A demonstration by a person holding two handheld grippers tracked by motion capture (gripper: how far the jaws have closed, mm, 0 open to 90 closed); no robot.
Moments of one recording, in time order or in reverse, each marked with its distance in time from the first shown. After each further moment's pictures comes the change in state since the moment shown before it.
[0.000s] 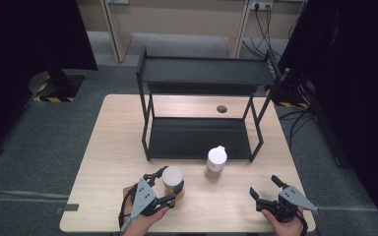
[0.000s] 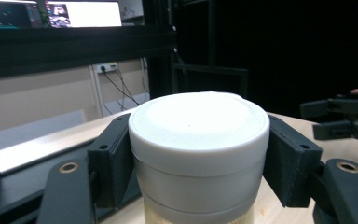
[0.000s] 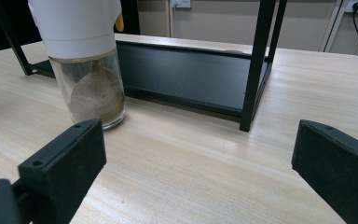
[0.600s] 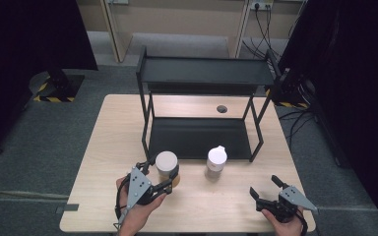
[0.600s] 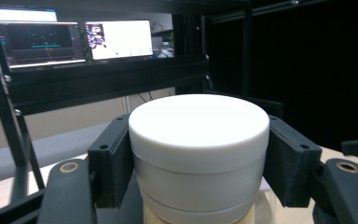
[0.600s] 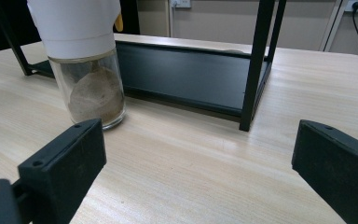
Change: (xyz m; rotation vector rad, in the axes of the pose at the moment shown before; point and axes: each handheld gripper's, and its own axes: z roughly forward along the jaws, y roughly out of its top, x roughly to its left) left arm -0.001 0.029 0.004 -0.055 0.117 0.005; right arm 0.000 0.000 0.000 0.000 -0.001 0.002
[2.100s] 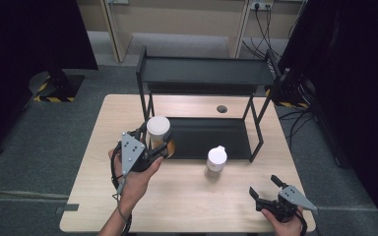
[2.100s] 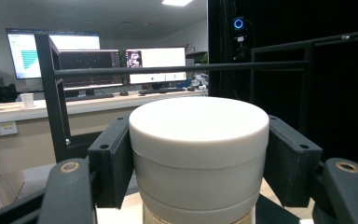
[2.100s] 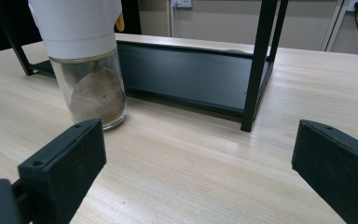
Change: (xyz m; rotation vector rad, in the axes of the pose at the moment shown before) left arm 0.013 0.053 0.040 -0.087 0.140 -0.008; right arm 0.000 0.000 0.001 0.000 0.004 -0.002
